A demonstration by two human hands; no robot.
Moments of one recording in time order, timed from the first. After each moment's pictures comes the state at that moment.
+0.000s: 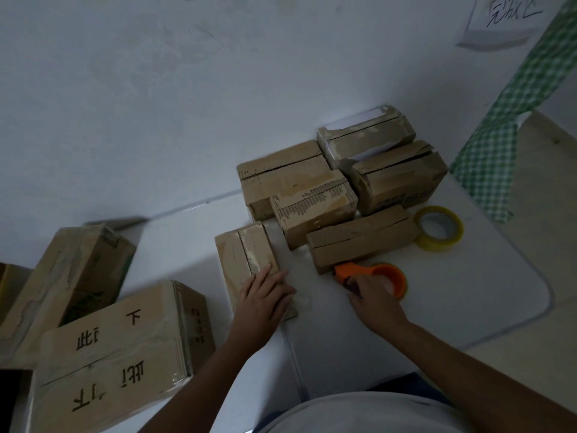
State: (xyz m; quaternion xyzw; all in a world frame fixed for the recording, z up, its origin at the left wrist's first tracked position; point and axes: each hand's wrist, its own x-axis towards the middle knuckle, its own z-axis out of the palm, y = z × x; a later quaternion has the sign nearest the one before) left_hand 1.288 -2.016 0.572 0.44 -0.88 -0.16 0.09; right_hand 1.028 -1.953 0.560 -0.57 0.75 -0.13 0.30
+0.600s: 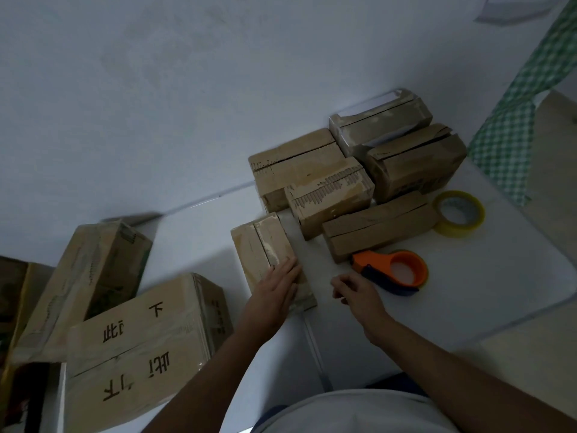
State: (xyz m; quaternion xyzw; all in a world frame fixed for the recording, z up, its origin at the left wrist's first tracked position) left_hand 1.308 -2.022 0.577 0.42 -0.87 -0.23 0.09; right_hand 1.104 -1.957 0.566 -0.27 0.66 -0.44 0.54
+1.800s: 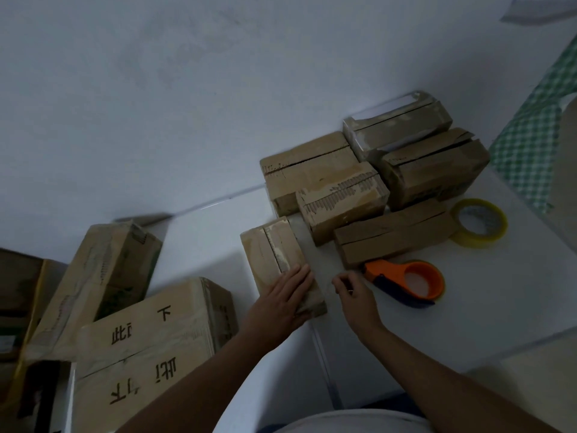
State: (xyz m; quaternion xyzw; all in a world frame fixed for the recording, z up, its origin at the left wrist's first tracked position) left_hand 1.318 -2.029 0.572 0.33 -0.94 -0.05 0.01; right_hand 1.124 -1.981 0.541 -0.35 0.69 -0.45 0.45
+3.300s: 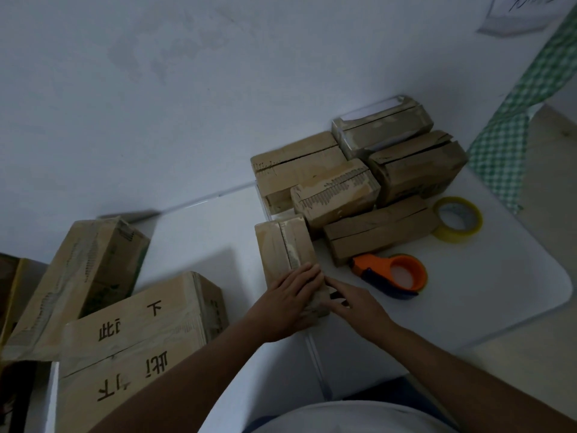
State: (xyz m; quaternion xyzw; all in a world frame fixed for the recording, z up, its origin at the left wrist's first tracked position) left_hand 1.299 -2.033 0.575 0.24 -0.96 -0.11 -0.06; right_hand 1.096 -1.953 0.569 -0.57 0.63 -0.26 0.46
